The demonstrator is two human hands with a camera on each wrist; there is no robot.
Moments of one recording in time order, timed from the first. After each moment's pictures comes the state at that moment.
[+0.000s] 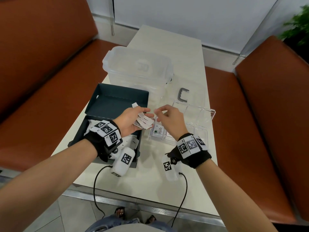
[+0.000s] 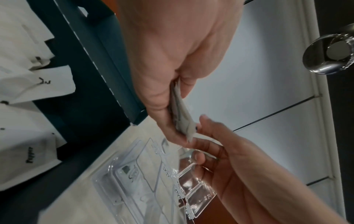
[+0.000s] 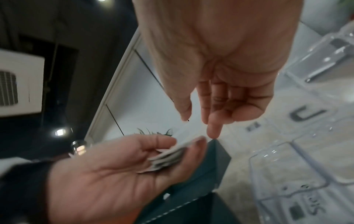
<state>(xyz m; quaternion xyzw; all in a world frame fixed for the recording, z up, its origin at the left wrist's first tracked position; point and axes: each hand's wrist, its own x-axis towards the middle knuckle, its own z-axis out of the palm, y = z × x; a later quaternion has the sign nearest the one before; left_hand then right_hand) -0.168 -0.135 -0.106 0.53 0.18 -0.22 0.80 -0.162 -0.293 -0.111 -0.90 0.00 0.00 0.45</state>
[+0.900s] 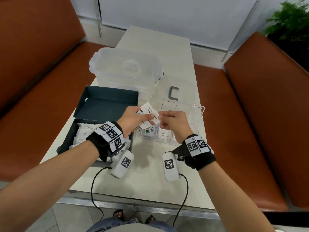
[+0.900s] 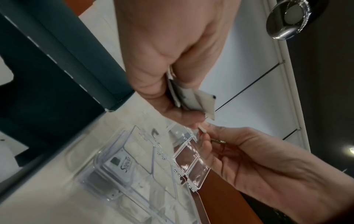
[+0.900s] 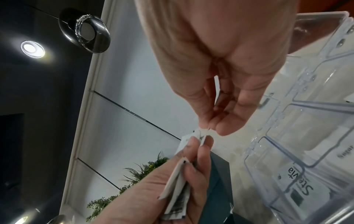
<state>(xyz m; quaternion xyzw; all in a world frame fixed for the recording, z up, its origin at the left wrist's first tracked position) -0.166 -0.166 -0.113 0.67 0.05 -0.17 0.72 -0.181 -0.329 -0.101 -0.74 0.11 0.07 0.66</state>
